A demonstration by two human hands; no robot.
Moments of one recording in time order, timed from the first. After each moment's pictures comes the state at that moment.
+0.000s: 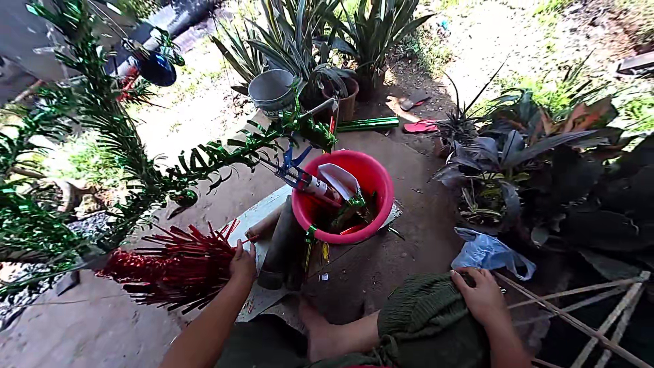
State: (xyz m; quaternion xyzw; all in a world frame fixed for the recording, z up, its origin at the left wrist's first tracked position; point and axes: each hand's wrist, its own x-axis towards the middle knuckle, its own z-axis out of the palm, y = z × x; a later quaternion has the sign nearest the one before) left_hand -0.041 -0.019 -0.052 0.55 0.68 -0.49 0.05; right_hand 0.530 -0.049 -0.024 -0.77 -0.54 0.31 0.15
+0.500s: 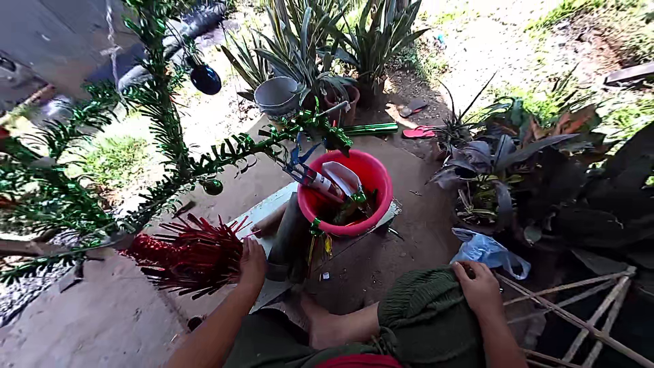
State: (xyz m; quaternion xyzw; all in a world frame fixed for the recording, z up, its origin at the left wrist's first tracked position) left_hand -0.019 -0.051 -0.037 0.60 0.72 -0.34 0.01; right_hand 0.526 -0.062 -0.027 -0.78 -0.52 0.27 0.23
